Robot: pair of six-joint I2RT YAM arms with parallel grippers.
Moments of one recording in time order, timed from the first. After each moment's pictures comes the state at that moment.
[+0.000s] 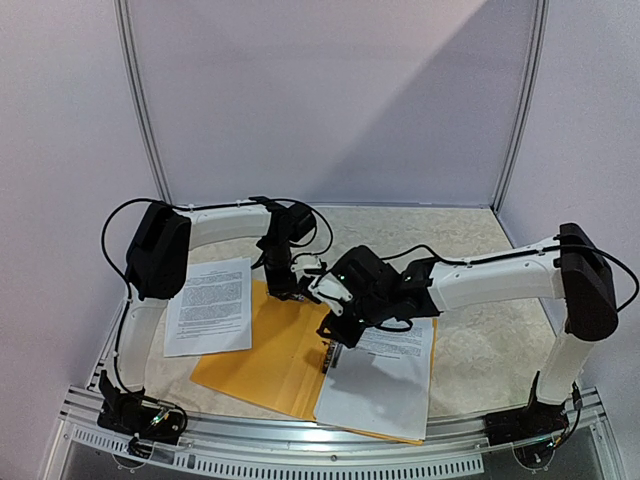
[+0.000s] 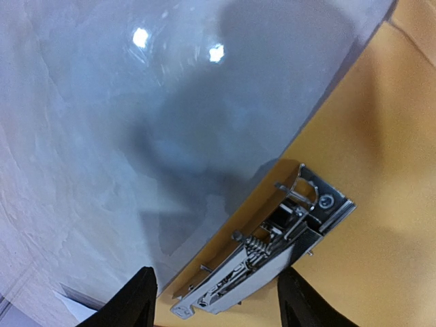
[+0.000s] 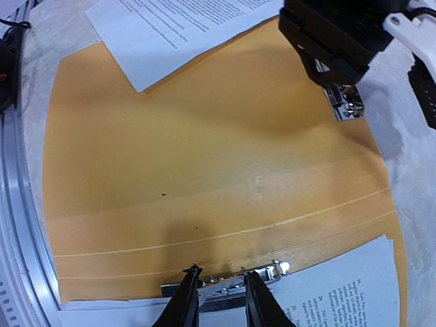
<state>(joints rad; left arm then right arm) -0.67 2.34 1.89 -1.04 -0.14 0.63 1.08 1.80 1.20 -0.28 -0.06 0.05</state>
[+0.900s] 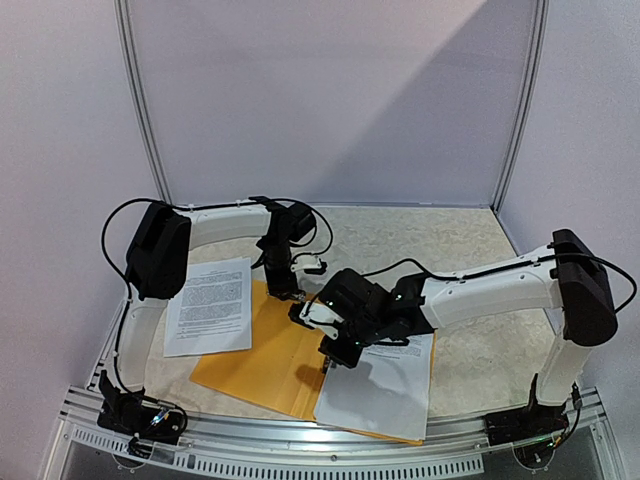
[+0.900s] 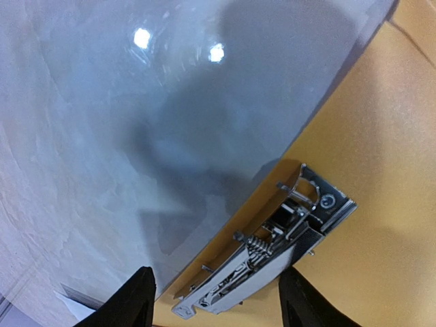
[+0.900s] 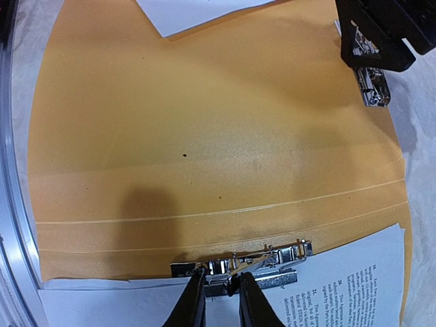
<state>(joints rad) -0.67 2.34 1.89 -1.04 -0.14 0.63 1.19 1.82 1.20 -0.35 0.04 -0.03</state>
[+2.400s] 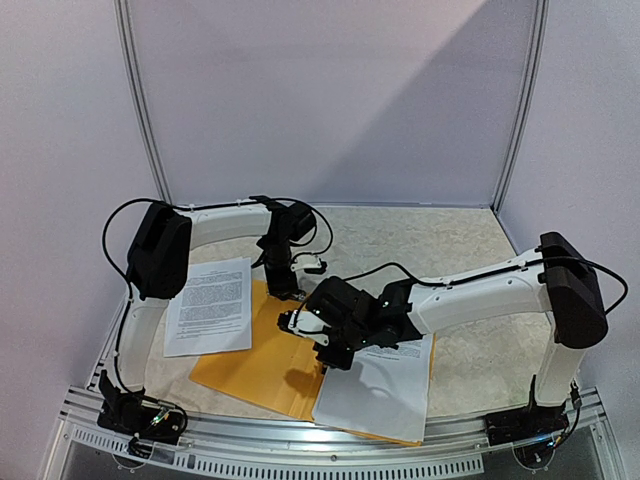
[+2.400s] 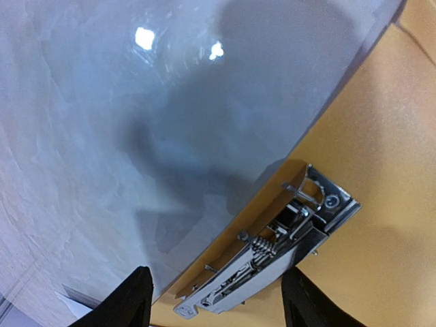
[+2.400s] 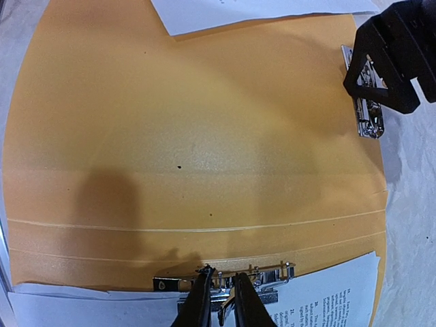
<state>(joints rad) -0.66 2.35 1.90 -1.05 -0.14 0.64 1.23 1.88 1.25 -0.35 0.16 -0.16</state>
